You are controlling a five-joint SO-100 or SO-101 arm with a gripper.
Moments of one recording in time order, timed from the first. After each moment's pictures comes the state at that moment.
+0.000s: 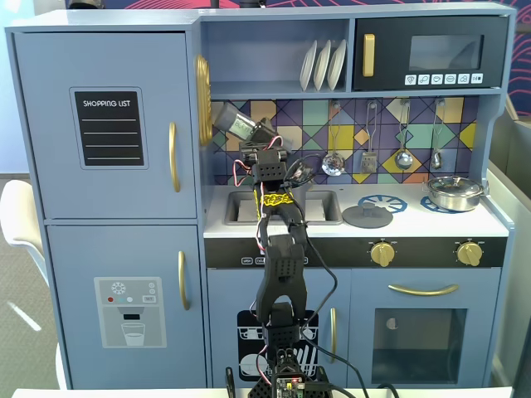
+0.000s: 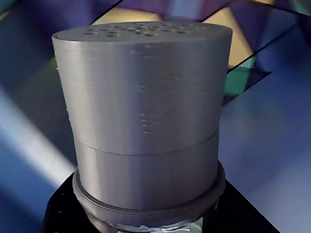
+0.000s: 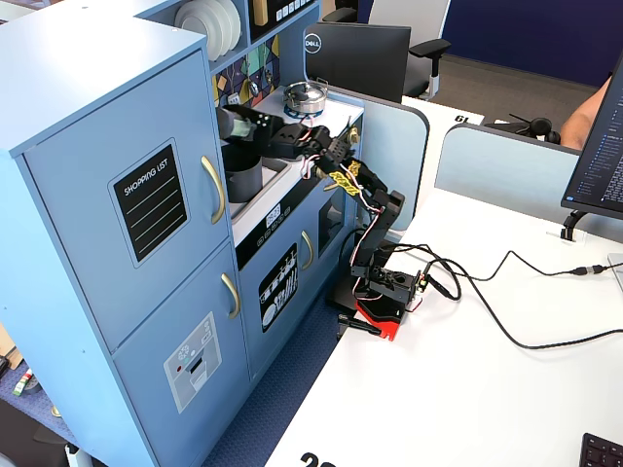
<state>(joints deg) -4.6 110.7 70.6 43.4 44.8</state>
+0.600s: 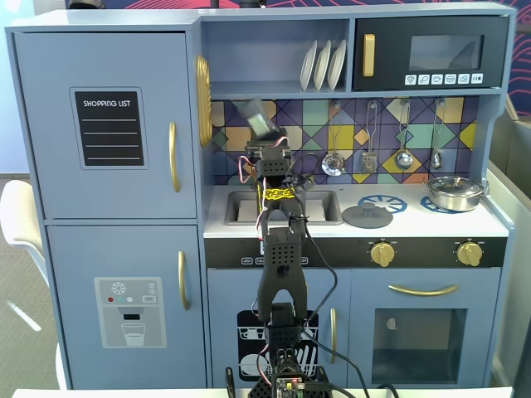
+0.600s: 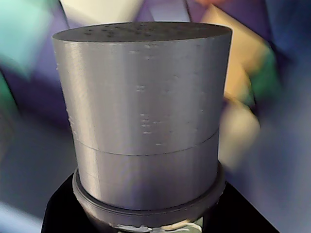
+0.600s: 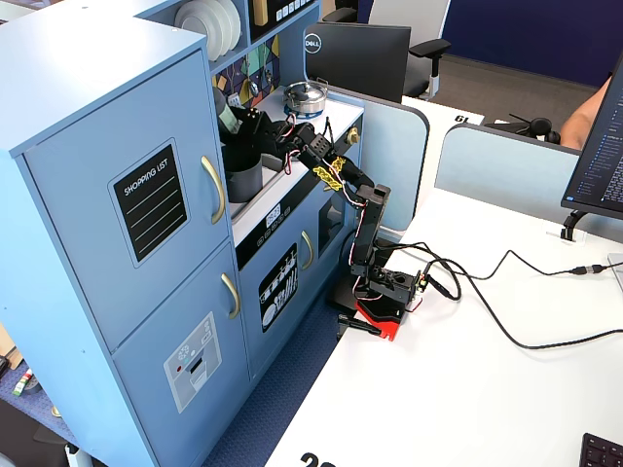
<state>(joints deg) 0.4 101.2 64.5 43.8 70.3</state>
